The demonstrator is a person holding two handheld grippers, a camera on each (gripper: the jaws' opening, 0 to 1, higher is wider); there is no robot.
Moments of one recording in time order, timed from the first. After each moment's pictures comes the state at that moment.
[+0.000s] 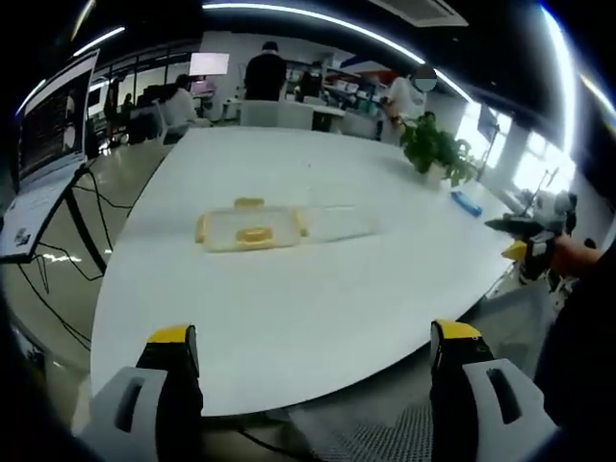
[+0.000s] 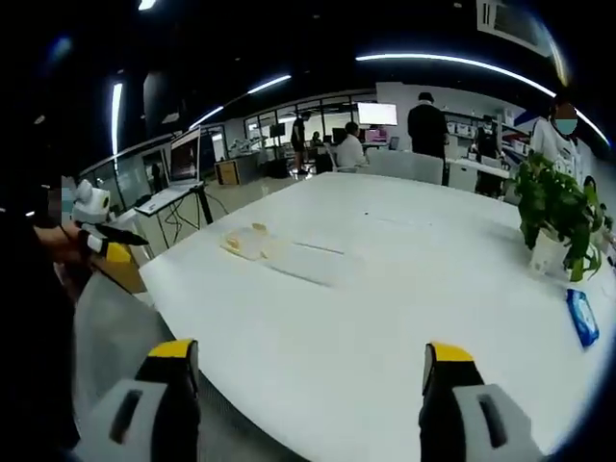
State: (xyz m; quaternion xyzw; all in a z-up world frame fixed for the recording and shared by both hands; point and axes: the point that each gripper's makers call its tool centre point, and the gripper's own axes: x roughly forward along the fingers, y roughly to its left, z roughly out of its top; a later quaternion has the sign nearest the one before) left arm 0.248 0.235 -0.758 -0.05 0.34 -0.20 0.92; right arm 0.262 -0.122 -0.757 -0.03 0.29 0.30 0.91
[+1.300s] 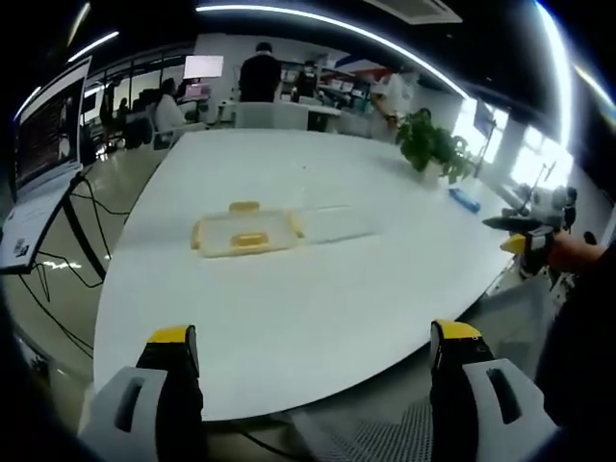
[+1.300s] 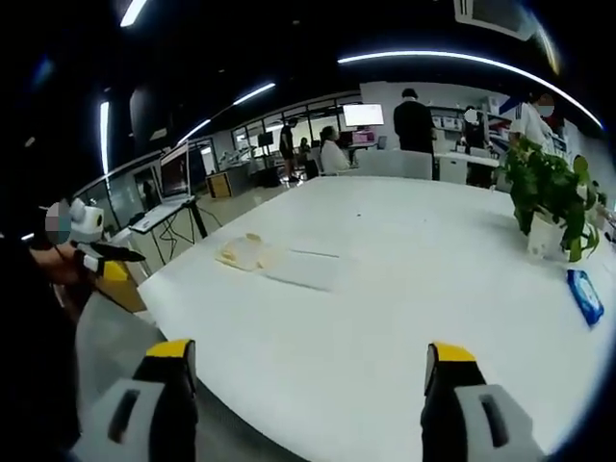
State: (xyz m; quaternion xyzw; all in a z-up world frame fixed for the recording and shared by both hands) left arm 0.250 0.233 -0.757 -0.04 0.34 -0.21 0.92; right arm 0.266 -0.122 -0.755 0.01 0.28 0.28 0.92
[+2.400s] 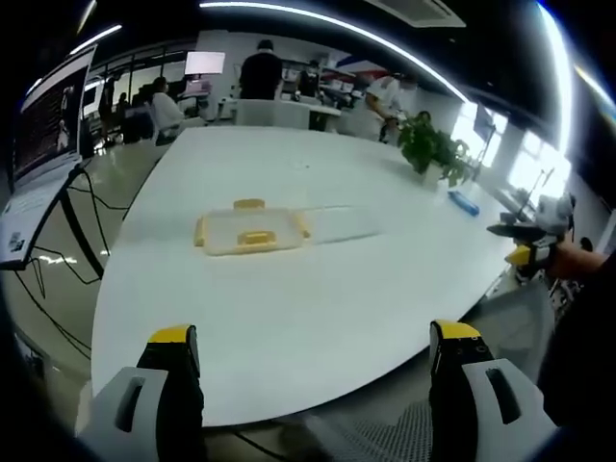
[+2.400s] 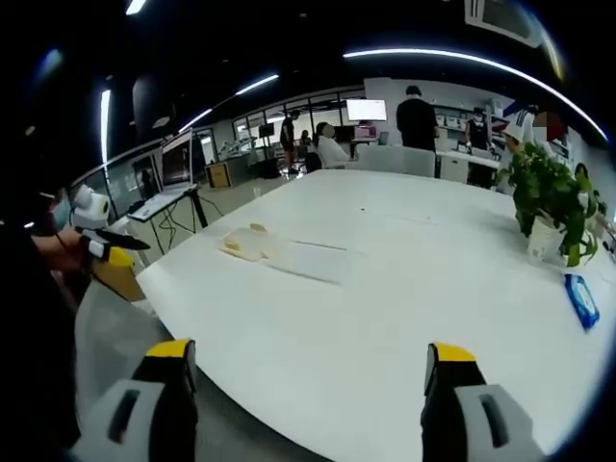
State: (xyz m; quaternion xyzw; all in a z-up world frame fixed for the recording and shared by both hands) left arm 0.260 0.246 -0.763 -0.05 0.34 -0.21 0.91; right arm 0.257 -0.107 -0.757 -0.02 0.29 0.28 0.92
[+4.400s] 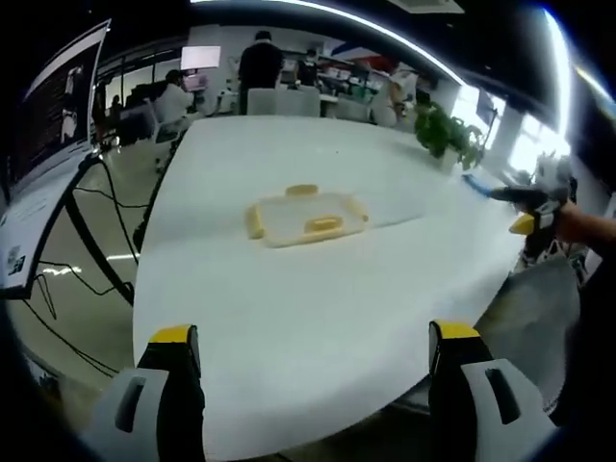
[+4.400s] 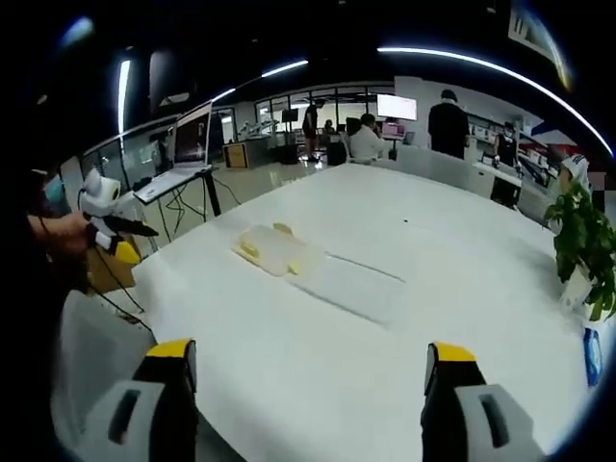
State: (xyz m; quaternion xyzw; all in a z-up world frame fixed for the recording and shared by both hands) left arm 0.301 0.339 -0.797 -0.02 0.36 -0.22 0.91; right arm 0.314 0.001 -0.762 -0.10 0.31 0.32 0.89
